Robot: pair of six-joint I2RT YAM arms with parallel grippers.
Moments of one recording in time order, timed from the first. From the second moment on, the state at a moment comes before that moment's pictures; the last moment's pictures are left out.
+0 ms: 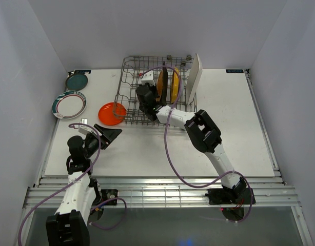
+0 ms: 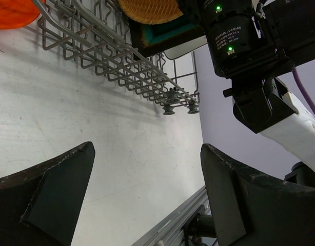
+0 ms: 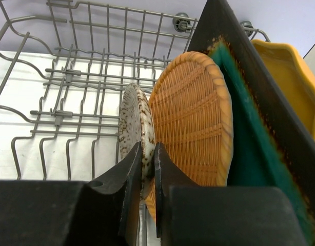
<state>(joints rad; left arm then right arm) 0.15 0.70 0.15 0.35 0.71 -0.96 0.85 2.35 1.81 0.39 0.93 -0.03</state>
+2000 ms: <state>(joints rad) 0.15 0.70 0.15 0.36 0.72 -0.97 0.86 2.33 1.70 0.05 0.71 0.24</state>
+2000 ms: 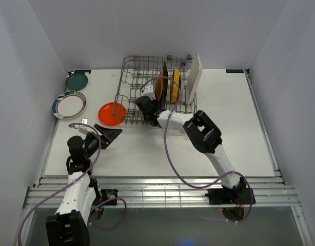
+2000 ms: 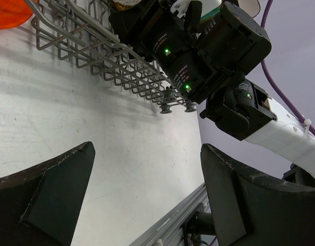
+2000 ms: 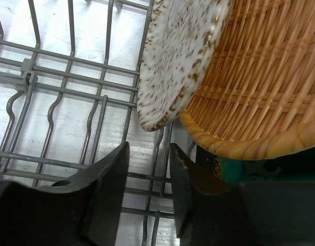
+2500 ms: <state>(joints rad) 0.15 0.70 0.15 0.36 0.72 -0.97 0.87 2.24 1.62 0.05 0.70 0.24</state>
